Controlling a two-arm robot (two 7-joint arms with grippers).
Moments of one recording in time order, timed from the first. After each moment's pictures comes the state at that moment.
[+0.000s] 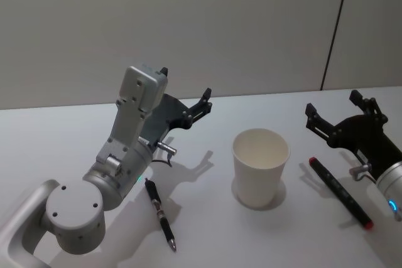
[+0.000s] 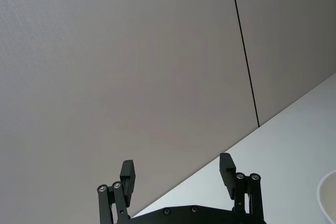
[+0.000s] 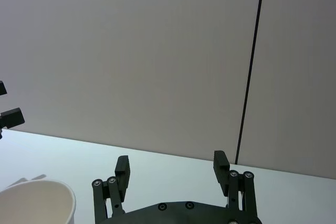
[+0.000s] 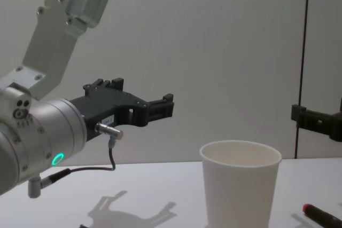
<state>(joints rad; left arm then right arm) -0.24 0.38 0.45 -1.63 -0.20 0.01 -0.01 -0.01 0.34 -0.23 -1.77 0.29 0.03 0.07</state>
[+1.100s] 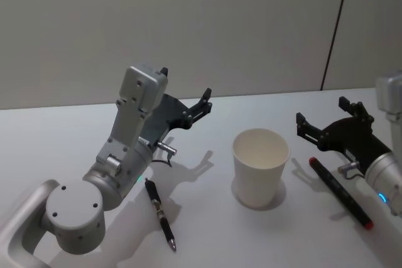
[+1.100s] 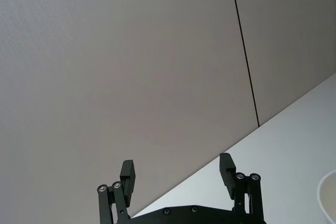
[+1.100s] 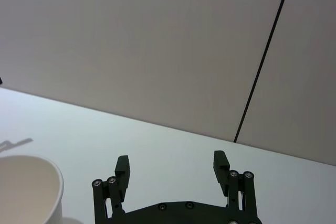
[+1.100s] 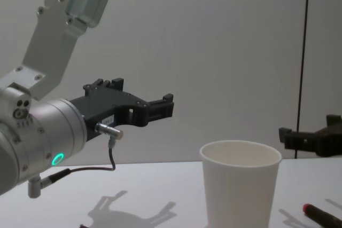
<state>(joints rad) -0.24 0.38 0.45 -1.63 -0.20 0.01 -0.01 0.05 0.31 -0.24 -1.76 0.18 0.24 0.08</state>
